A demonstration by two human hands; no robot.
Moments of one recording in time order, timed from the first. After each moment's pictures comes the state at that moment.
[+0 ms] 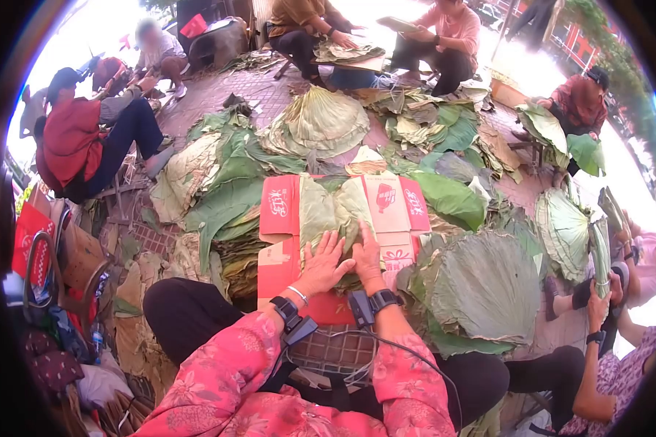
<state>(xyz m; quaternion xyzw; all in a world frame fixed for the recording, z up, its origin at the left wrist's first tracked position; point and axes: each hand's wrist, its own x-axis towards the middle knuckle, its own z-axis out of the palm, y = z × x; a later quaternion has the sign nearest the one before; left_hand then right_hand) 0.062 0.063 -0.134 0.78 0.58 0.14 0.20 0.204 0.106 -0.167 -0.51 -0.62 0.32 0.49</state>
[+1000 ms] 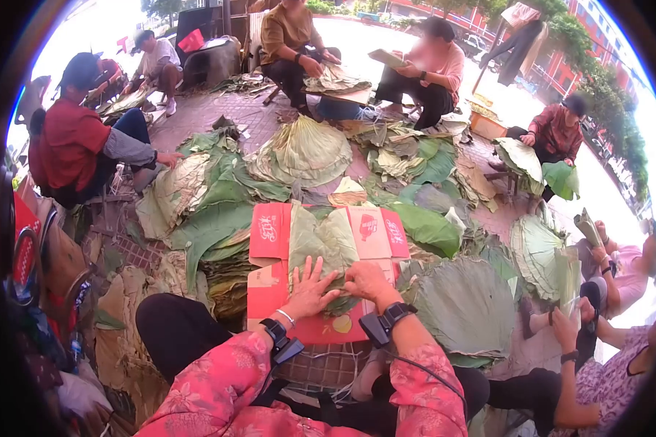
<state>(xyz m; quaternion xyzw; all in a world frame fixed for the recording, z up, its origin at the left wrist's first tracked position) 0.058 0.051 -0.137 0.81 0.55 0.18 0.14 0.251 0.097 -0.098 -0.47 -0.86 0.15 0.13</state>
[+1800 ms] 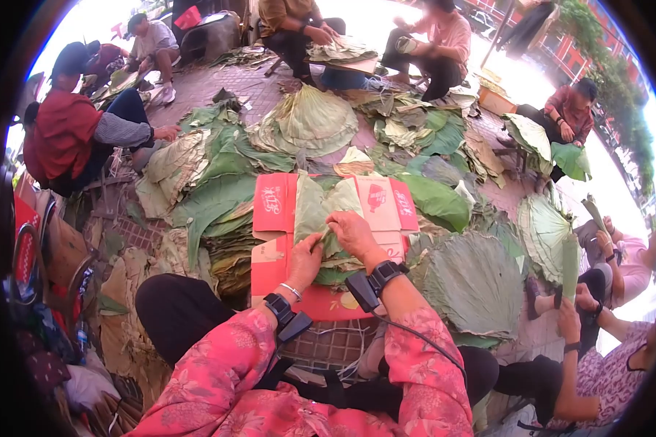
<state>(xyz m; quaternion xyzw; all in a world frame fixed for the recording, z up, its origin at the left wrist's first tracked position) 0.049 0.071 -0.146 0.60 0.60 0.44 0.30 0.191 0.126 -0.078 -0.45 -0.82 0.19 0.29</state>
